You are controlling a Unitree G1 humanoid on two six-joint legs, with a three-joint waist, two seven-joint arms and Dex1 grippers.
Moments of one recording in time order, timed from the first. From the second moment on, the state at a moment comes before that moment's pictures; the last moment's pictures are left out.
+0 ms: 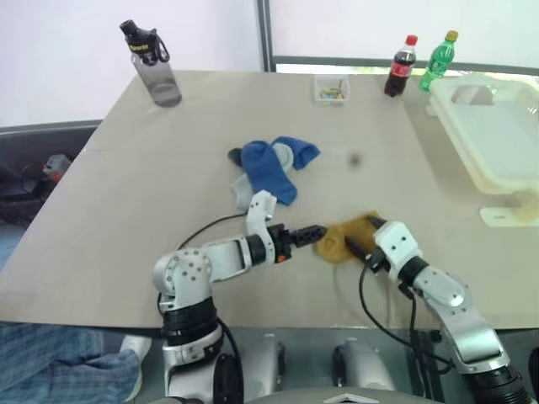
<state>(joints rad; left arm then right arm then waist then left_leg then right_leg) -0.40 -0.04 0.35 -0.23 -0.86 1.54 -0.16 0.03 -0.39 0.16 -0.31 -0.03 0.19 0.44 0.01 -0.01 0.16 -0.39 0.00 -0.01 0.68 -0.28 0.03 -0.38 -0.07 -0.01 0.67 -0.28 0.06</state>
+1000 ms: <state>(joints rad) -0.46 -0.02 0.26 0.09 -1.24 1.52 -0.01 0.02 -0.39 0.18 -0.30 -0.06 0.17 0.44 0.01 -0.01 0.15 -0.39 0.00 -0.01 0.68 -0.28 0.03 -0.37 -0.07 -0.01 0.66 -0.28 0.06</state>
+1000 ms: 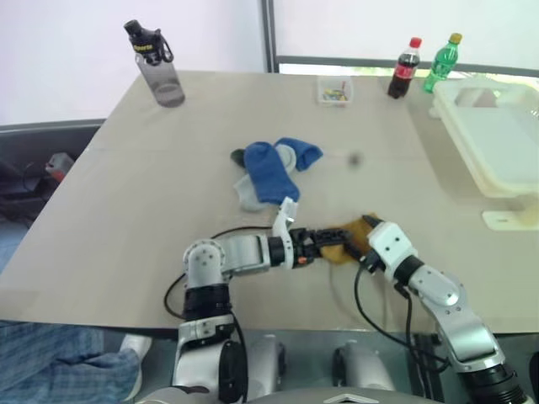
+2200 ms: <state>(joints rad) -0.47 0.00 0.07 0.13 -1.06 1.23 -0.51 0.04 -0.48 0.09 -0.43 0.10 0.34 0.54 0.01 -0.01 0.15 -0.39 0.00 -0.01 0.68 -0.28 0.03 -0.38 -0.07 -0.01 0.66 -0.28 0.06</state>
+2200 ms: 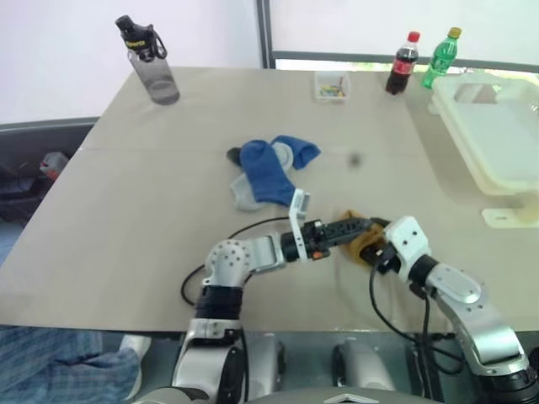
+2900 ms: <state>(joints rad) -0.48 0.04 0.02 0.14 -1.04 1.26 -0.63 0.13 -0.65 -0.27 -0.49 0.65 0.78 0.67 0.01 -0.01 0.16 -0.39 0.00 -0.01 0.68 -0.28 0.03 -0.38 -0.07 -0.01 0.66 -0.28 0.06</state>
